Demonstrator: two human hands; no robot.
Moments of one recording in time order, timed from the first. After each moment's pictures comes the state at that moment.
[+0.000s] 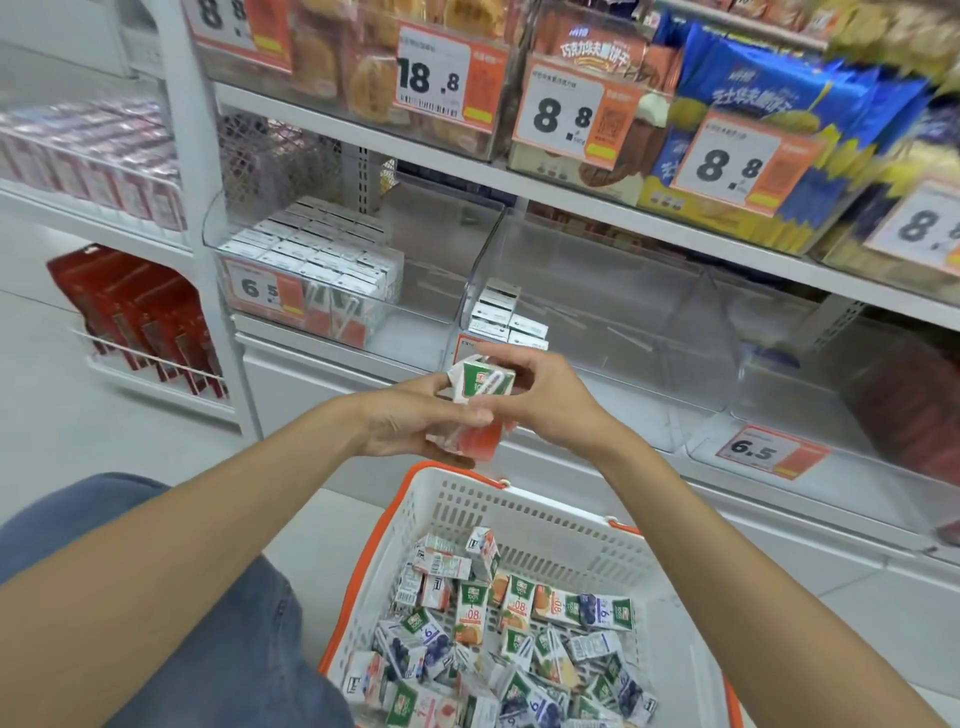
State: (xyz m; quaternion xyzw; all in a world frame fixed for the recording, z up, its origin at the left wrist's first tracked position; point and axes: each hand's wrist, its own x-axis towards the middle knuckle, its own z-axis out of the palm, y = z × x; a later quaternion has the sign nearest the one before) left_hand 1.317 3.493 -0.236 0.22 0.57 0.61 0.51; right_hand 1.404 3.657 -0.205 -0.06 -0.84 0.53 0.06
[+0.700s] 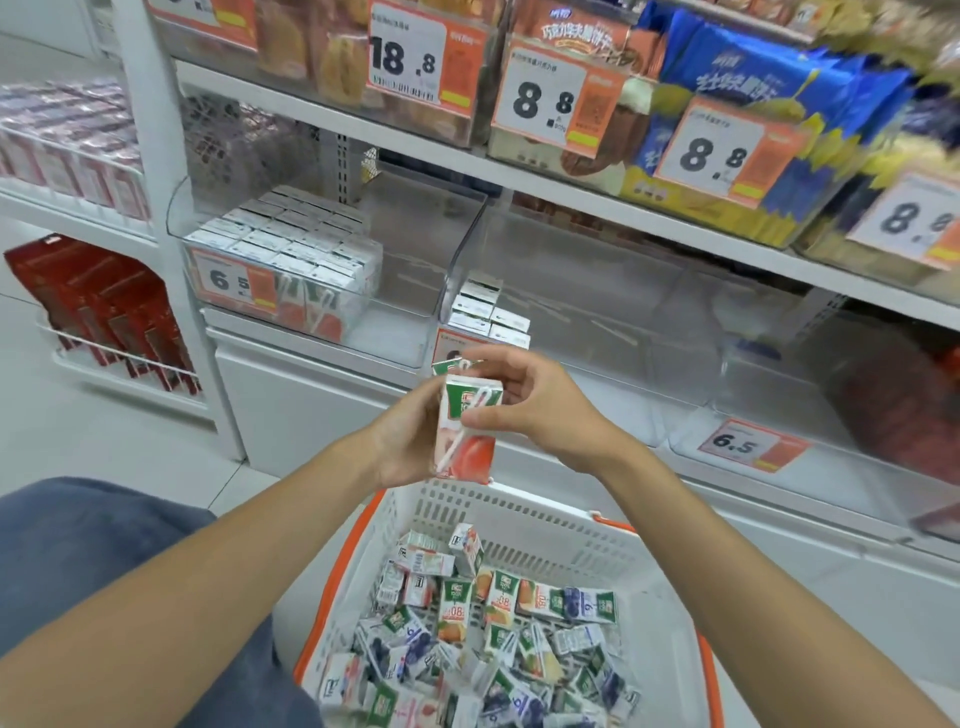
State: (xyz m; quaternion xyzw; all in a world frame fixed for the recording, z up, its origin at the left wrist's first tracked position) left_hand 1.337 3.528 -0.270 0.10 0.42 0.72 0.54; right_hand 1.425 3.664 -0.204 -0.04 -0.80 0.60 0.03
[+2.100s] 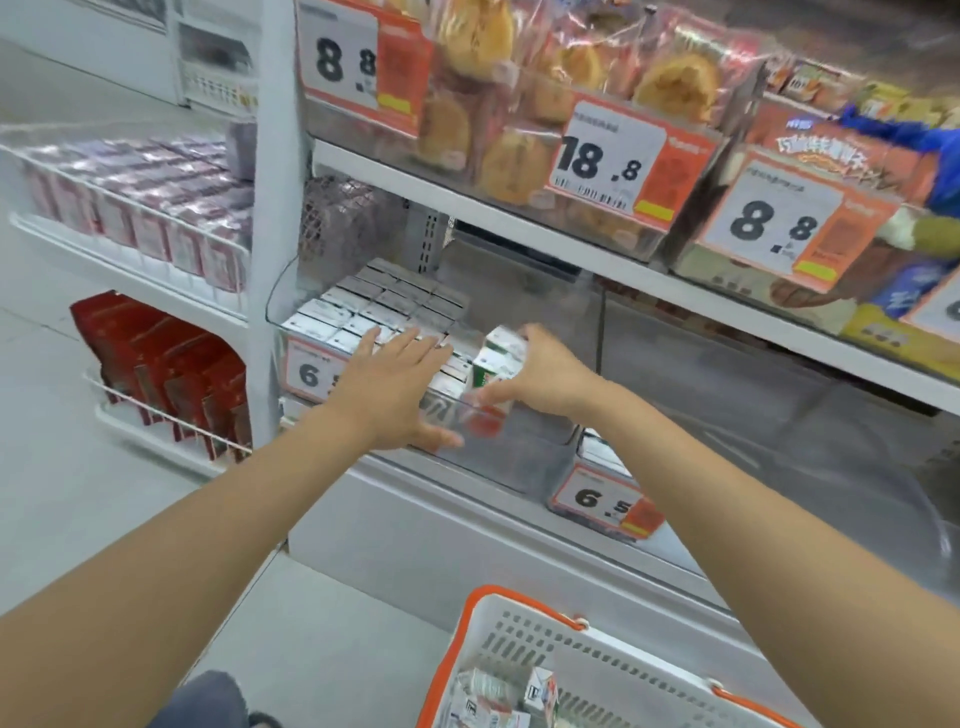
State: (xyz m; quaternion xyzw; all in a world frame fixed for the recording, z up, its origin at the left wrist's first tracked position) left_hand 1.115 3.445 -0.253 0.38 0.92 0.05 -0.07; right_hand 1.193 3.624 -0.180 -0.16 -0.94 0.31 -0.02
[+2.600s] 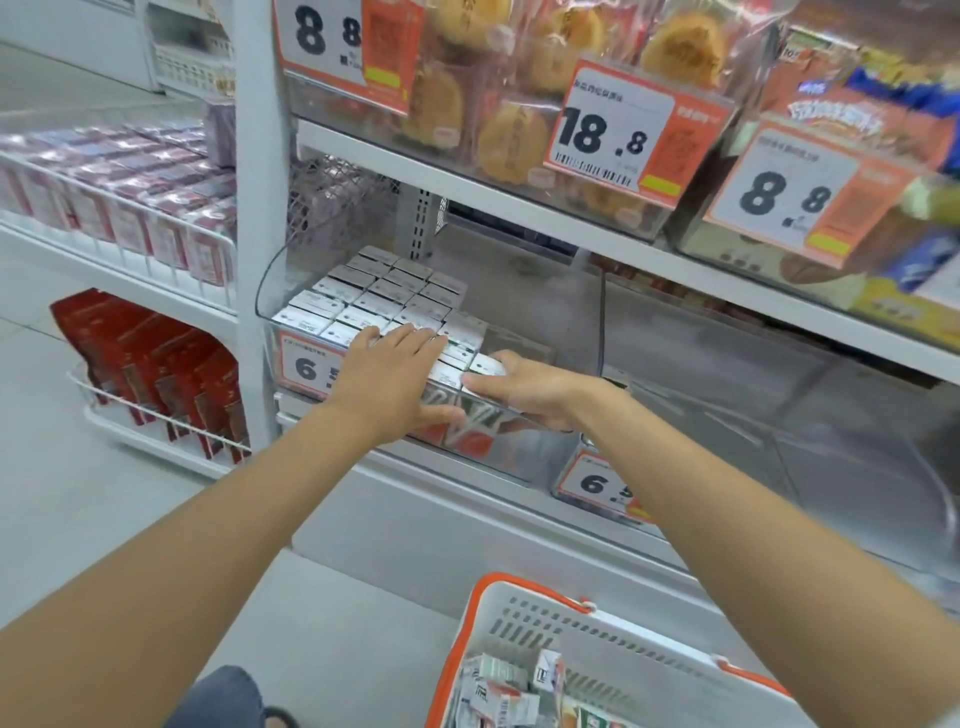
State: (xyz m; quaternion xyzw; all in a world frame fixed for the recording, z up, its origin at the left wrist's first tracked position) left_hand 1.123 3.449 -0.248 0.37 0.92 0.05 -0.11; right_hand 1.191 3.620 -0.204 -0.20 -0.84 0.48 -0.17
